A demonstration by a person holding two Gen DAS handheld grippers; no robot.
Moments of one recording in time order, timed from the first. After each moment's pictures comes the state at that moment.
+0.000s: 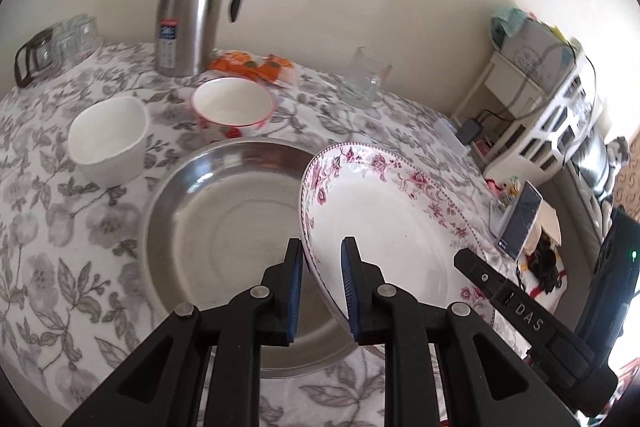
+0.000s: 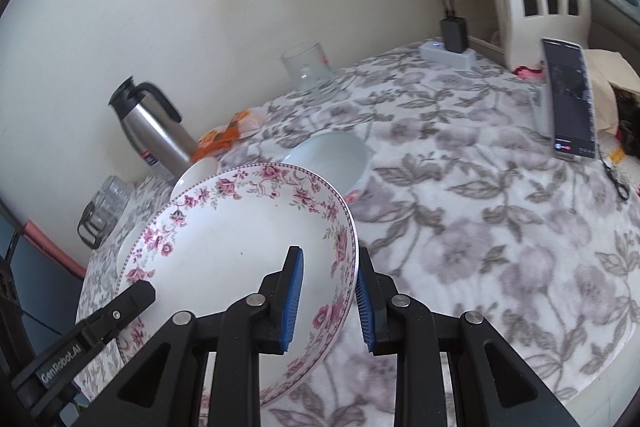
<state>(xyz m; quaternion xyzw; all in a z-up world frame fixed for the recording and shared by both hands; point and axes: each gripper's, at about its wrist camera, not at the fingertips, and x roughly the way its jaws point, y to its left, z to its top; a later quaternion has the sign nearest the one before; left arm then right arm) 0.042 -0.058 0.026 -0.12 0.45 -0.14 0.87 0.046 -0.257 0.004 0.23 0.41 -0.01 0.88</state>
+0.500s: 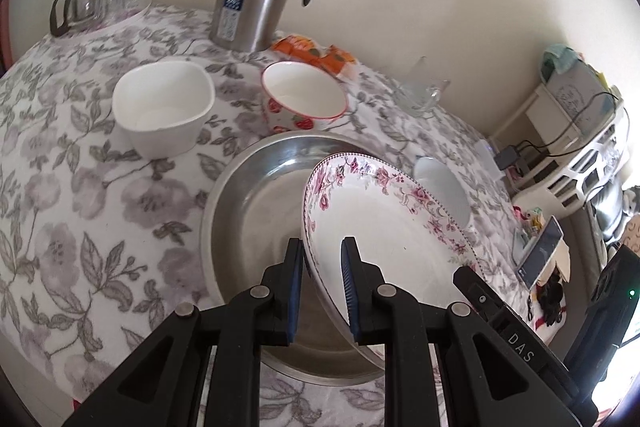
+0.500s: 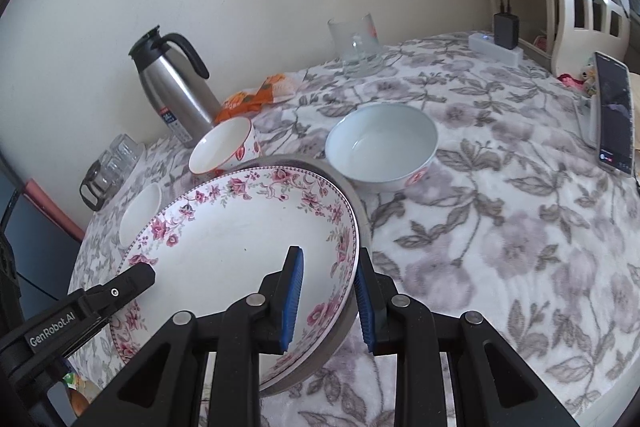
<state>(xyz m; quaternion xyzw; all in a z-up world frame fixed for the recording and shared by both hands) 0.057 -0.008 0.003 -0.17 0.48 -0.08 0.86 0.070 -0.207 -0.012 0.19 0.44 0.02 0.88</state>
